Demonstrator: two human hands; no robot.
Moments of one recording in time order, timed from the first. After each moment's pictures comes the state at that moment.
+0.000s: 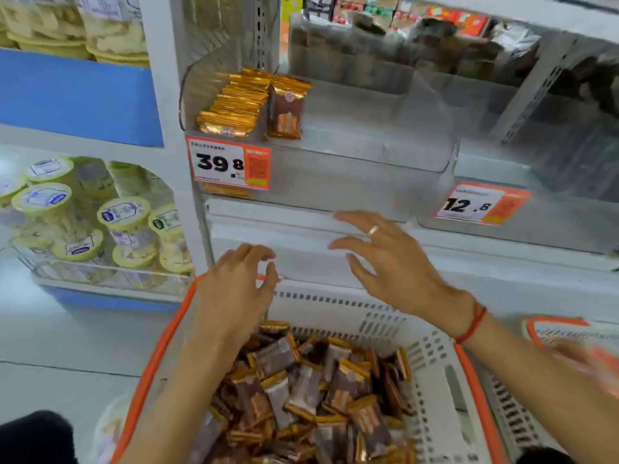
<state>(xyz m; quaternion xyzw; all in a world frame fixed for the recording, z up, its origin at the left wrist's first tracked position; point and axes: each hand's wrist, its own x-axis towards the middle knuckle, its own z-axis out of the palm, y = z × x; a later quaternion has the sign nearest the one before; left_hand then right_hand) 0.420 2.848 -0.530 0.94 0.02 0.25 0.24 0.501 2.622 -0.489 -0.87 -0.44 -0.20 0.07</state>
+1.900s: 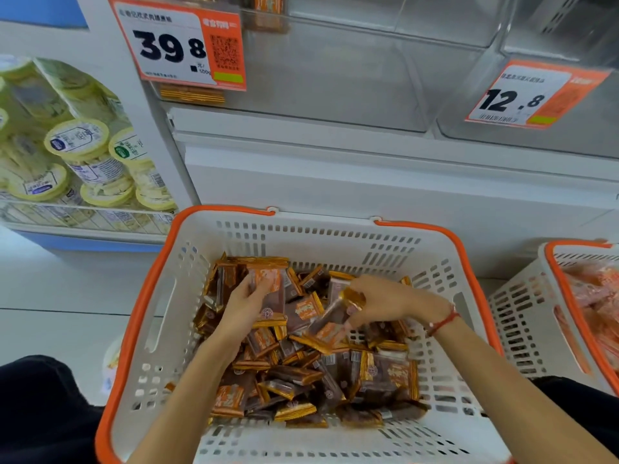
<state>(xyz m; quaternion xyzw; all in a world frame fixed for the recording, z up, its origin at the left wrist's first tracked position) 0.386 2.825 -0.656 0.65 0.26 -0.16 0.69 0.457 2.606 -0.615 -0.86 -0.25 0.42 0.16</state>
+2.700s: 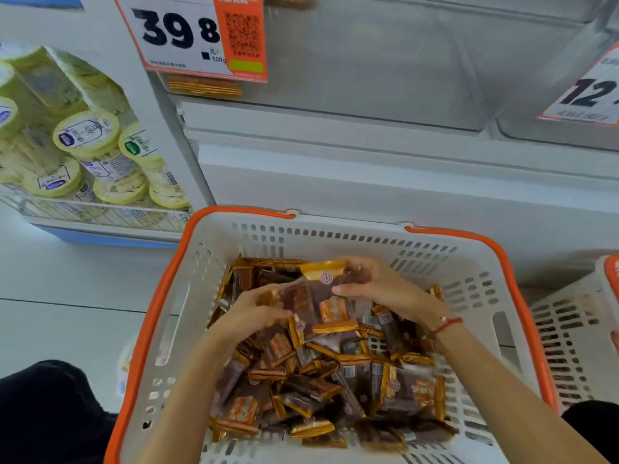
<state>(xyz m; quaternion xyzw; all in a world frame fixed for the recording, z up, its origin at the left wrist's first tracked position) 0.404 2.860 -0.671 0.70 0.19 -0.28 0.62 0.481 2.634 -0.643 -0.75 -0.11 0.37 0.54</state>
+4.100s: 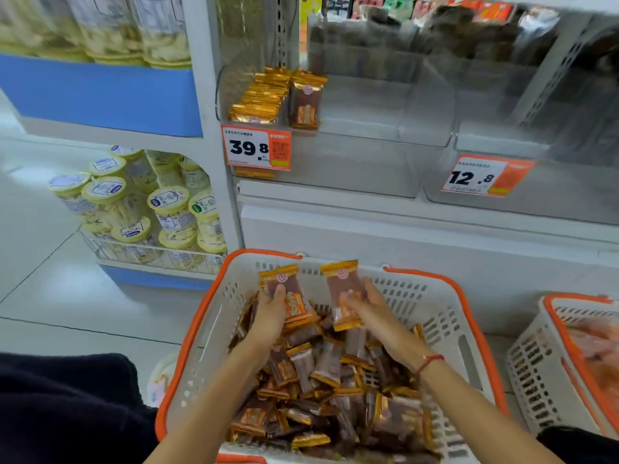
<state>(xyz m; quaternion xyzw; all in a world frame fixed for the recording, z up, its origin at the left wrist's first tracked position) 0.377 2.818 -0.587 0.66 0.30 -0.04 0.68 0.418 2.646 -0.586 -0.79 -0.03 0.20 0.58</state>
